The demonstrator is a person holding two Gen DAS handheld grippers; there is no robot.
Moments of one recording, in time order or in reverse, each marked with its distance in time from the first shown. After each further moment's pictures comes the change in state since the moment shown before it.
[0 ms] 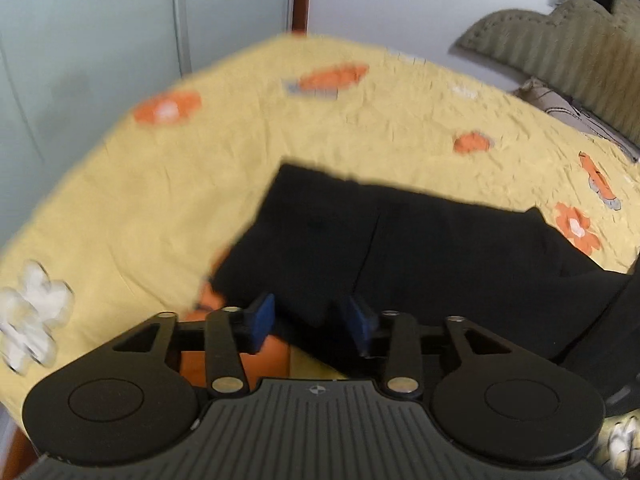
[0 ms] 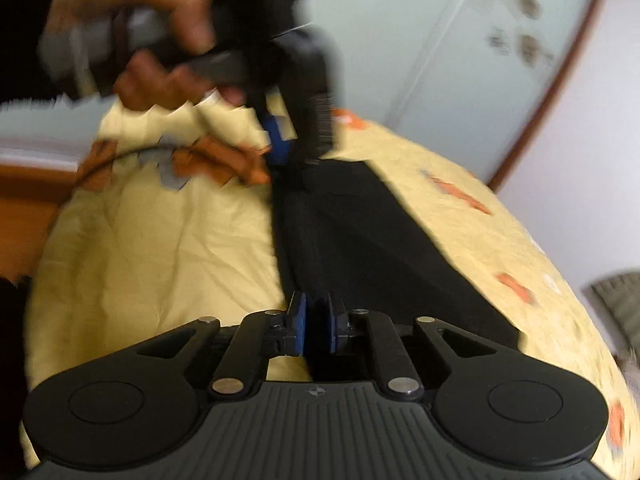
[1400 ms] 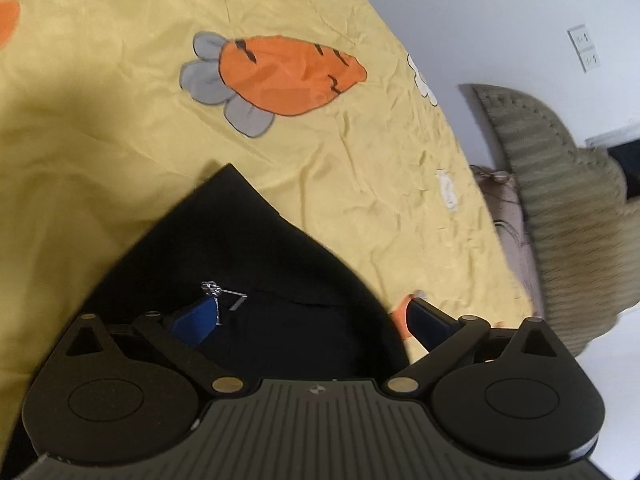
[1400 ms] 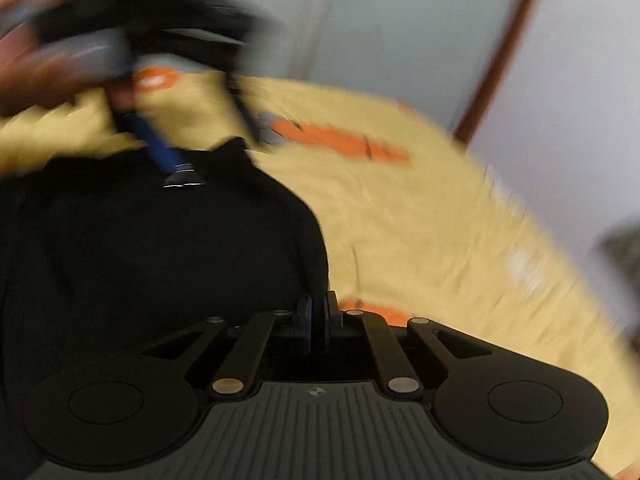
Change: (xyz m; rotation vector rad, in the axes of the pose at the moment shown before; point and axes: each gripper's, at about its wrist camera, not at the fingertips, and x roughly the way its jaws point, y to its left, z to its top) left arm 0.229 0.013 0.188 -0.623 0.348 -0.444; right arm 0.226 -0.197 0.044 -0.071 0.076 0.027
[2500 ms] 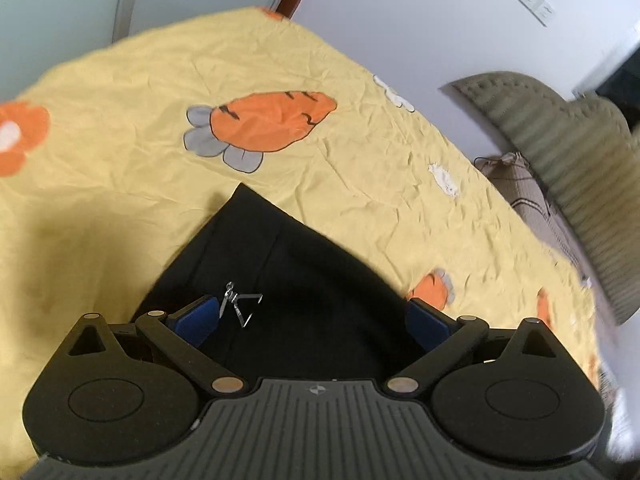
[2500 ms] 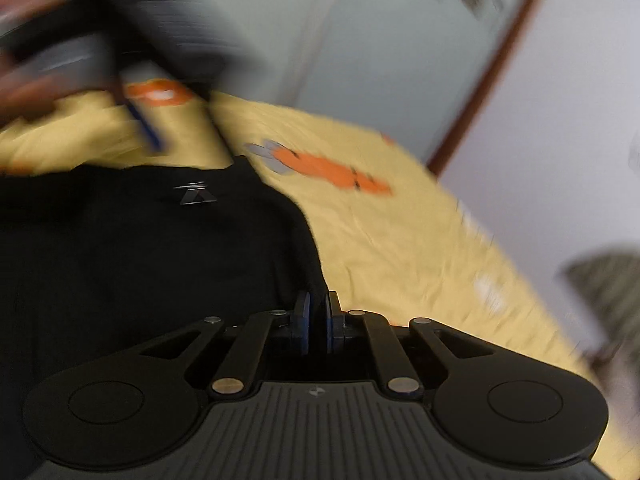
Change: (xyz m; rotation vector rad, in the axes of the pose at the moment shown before) left arm -0.044 -0.028 -0.049 0.269 -0.170 0.146; right arm -0.044 0.028 0.015 -0.046 -0.018 -0.069
